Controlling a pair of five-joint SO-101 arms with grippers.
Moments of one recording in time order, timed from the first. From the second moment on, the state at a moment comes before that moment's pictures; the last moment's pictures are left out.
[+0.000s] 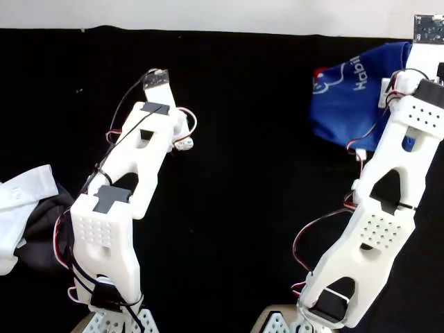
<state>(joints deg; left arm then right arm) 3.5 30.9 -3.8 51.5 3.2 18.9 39.6 -53.8 66.2 18.9</state>
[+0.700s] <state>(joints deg) 3.5 30.9 -3.8 51.5 3.2 19.3 50.8 -72.0 66.9 17.6</state>
